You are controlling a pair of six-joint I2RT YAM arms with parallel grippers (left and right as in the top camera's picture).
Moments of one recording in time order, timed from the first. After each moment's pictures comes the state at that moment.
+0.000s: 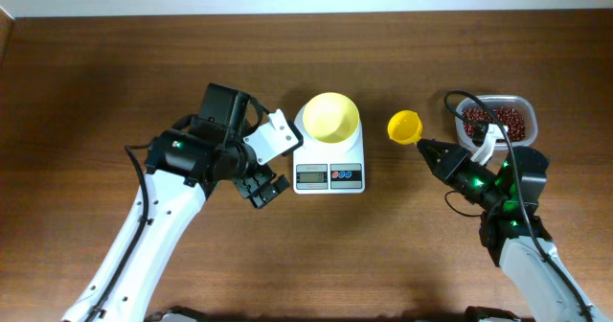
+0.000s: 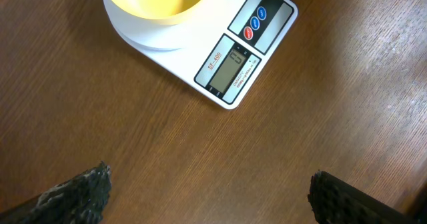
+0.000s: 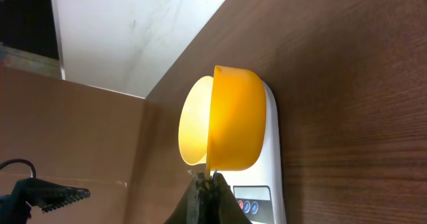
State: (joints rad) left arm -0.31 1.38 1.25 -1.03 0.25 0.64; right arm -0.13 1.23 0.43 0.38 -0.77 0.81
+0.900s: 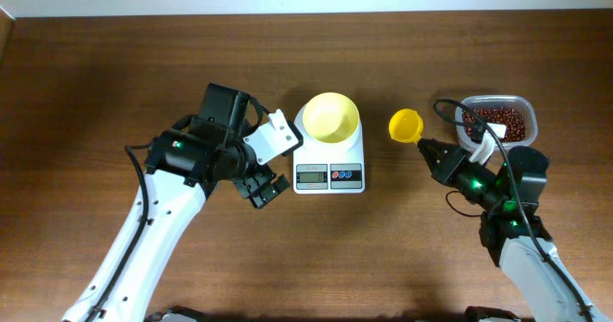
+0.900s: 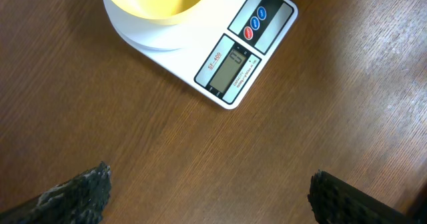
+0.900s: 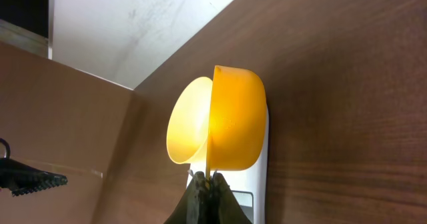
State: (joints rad) left arm -0.31 1.38 1.25 -1.03 0.25 0.64; right arm -0.13 1.23 0.43 0.38 -0.76 0.67
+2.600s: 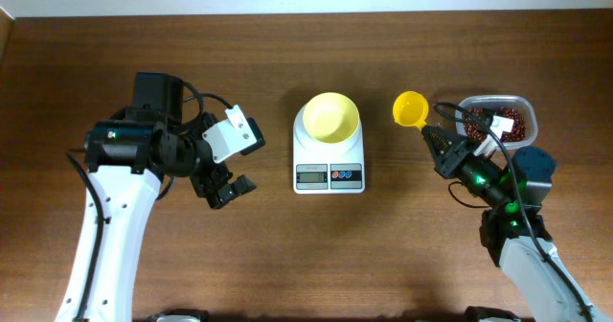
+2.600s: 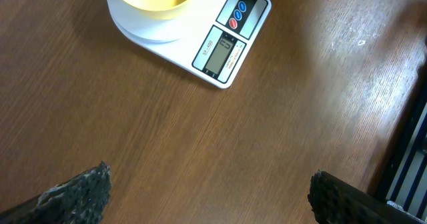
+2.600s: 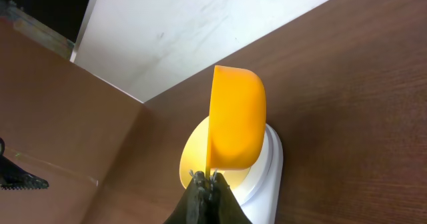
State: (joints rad) left arm -0.05 1.38 1.37 -1.26 0.47 0.97; right arm -0.13 1.23 0.43 0.55 -0.76 0.65
